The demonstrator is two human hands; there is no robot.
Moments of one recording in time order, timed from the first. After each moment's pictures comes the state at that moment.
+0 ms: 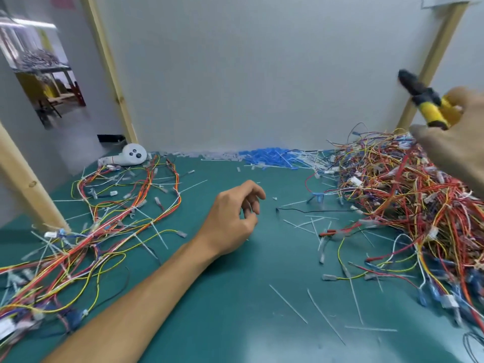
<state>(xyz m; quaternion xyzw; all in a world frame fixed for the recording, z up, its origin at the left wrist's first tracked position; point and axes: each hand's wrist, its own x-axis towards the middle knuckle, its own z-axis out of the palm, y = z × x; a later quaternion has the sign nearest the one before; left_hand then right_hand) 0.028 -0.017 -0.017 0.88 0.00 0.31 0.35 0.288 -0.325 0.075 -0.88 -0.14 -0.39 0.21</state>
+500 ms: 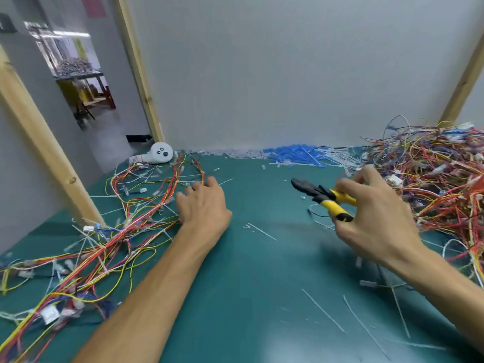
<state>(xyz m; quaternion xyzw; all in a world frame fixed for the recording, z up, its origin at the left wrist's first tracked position) 0.012 0.047 -0.010 0.89 0.43 0.11 -0.05 0.122 -0.212 0.016 -0.88 -0.37 -0.17 0.25</state>
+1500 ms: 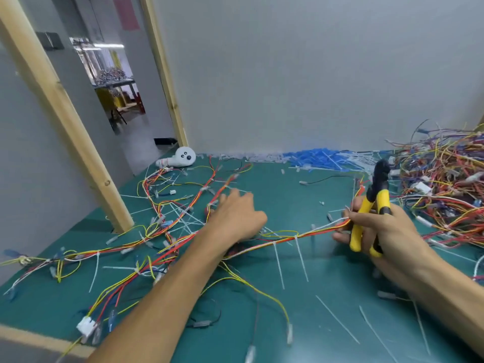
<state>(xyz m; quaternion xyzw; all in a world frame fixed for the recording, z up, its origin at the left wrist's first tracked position) 0.010 0.030 0.001 0.93 0.35 0.02 0.12 0.133 -0.198 -0.008 -0.53 -0.19 0.27 0.78</state>
